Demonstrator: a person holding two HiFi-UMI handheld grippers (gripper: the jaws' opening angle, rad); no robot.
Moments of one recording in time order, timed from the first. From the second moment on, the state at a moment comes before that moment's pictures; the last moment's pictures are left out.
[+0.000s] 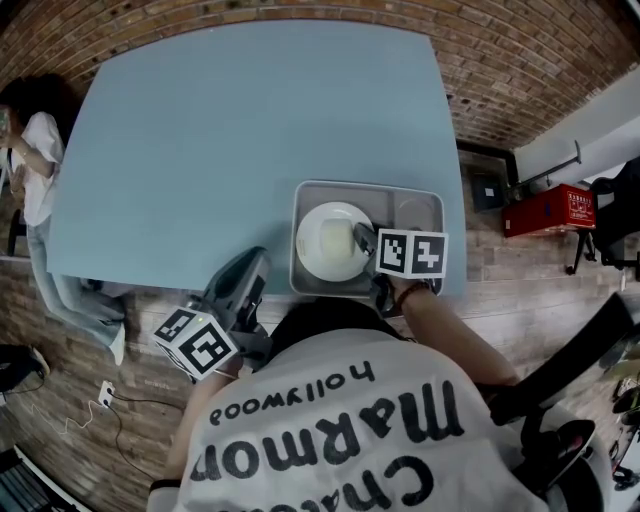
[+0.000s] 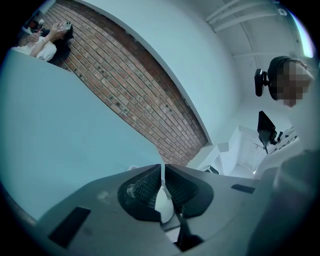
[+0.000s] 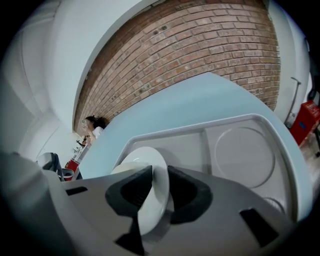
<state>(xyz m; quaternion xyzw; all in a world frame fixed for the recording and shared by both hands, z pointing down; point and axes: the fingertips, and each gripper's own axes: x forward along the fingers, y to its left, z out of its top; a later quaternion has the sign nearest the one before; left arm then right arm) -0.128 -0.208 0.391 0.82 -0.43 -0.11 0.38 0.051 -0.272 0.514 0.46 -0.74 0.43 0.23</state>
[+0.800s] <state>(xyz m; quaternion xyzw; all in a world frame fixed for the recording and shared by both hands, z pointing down) -0.128 -0.210 0.392 0.82 -0.42 -0.09 0.36 0.049 -0.268 0.523 0.45 -0.75 0.37 0.31</state>
